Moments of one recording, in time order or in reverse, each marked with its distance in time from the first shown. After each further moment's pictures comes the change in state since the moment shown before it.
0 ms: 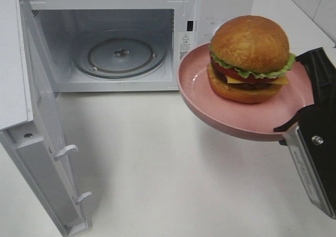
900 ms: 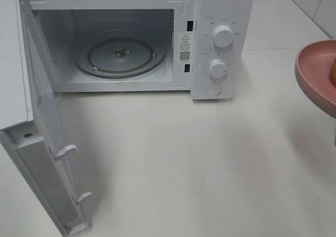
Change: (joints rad) left arm 0.000 0.000 0.000 0.000 0.000 0.000; right arm 0.000 -0.064 0.000 -0.359 0.395 0.857
